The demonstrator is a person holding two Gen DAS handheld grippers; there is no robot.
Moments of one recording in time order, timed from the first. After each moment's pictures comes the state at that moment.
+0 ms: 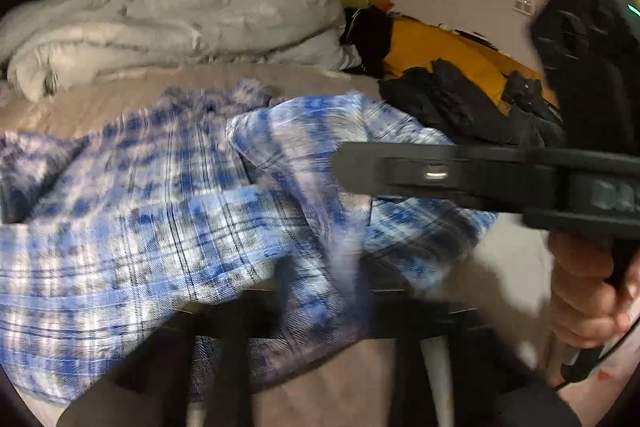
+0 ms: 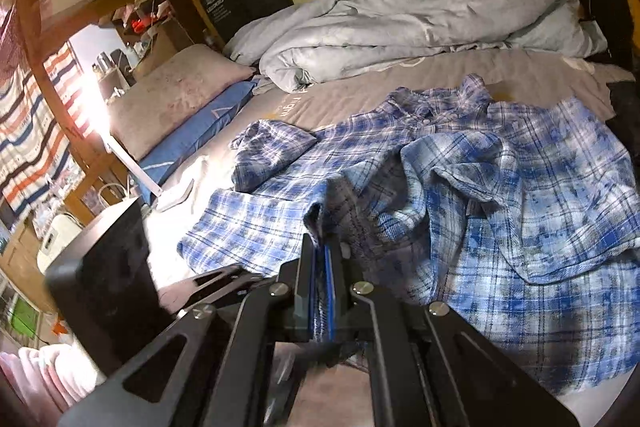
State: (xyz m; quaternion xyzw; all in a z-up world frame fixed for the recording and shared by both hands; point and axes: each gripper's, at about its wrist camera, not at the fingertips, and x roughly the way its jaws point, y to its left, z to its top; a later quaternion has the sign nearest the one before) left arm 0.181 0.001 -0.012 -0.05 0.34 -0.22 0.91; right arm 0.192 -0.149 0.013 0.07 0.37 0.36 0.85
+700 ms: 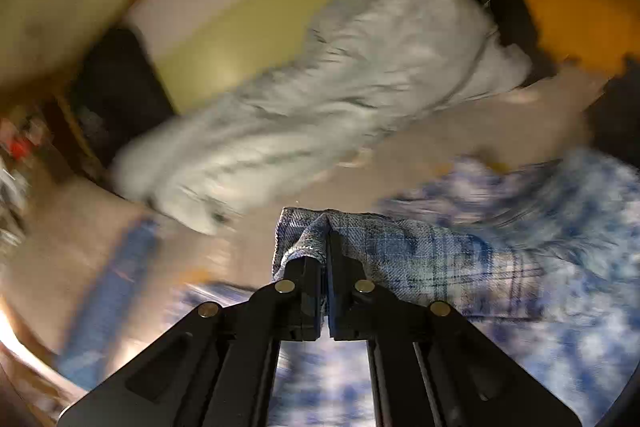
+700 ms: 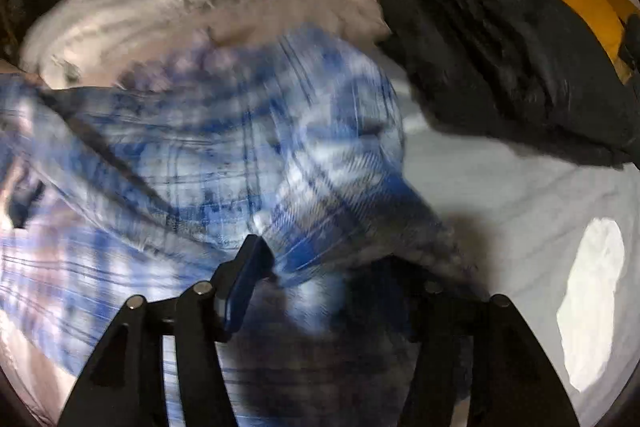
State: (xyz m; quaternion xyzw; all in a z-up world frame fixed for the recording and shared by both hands) left arm 0.326 0.053 0.091 0.23 0.26 0.10 0.93; right arm 0.274 -0.259 -0.036 0.04 0.47 0.02 0.88
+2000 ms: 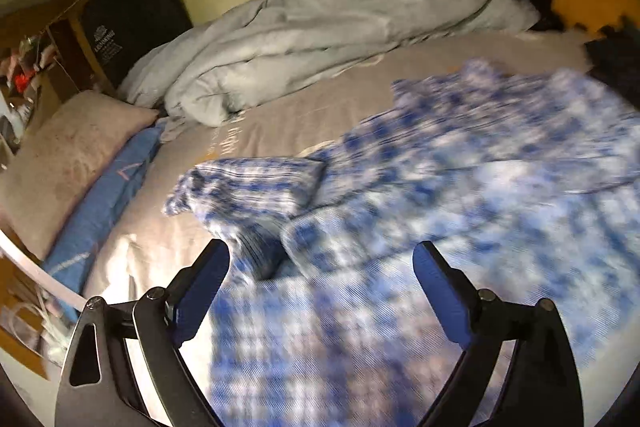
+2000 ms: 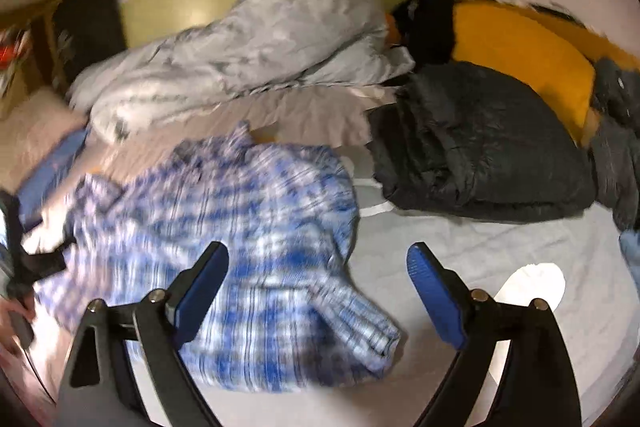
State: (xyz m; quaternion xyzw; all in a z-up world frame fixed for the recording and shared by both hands) left arm 0.214 0.114 0.016 0.14 0.36 0.09 0.92; right arm 0.204 -0.284 0.042 0.02 0.35 0.06 0.93
